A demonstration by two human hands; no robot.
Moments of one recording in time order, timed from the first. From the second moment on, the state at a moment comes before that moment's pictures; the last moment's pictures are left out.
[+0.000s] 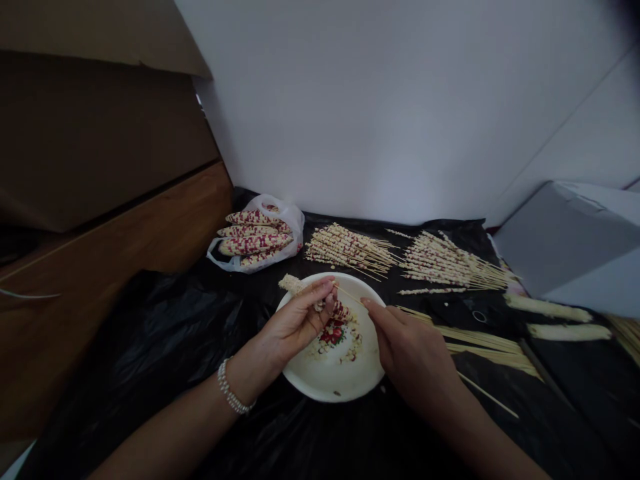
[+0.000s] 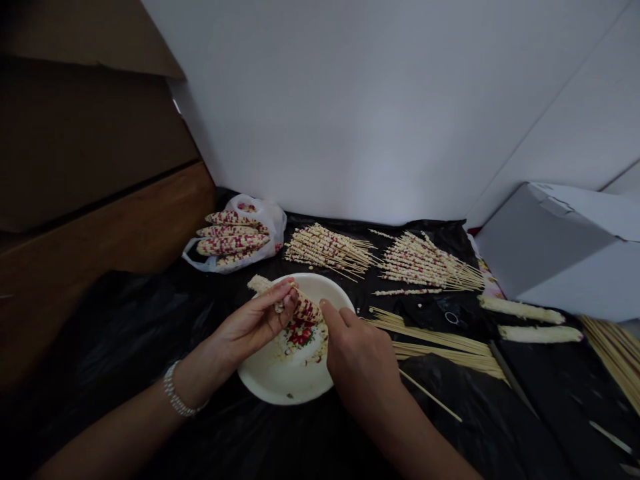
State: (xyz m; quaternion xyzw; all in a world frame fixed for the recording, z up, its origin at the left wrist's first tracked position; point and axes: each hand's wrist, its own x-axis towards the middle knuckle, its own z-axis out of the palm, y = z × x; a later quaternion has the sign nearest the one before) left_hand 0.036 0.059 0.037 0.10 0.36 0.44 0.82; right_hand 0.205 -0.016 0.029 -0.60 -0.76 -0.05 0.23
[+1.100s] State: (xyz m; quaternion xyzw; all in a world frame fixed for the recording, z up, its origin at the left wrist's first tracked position) left_hand 0.032 0.055 0.037 0.08 0.21 0.33 0.92; right_hand 0.208 -0.014 0.033 -0.60 -0.76 -0.07 0.24
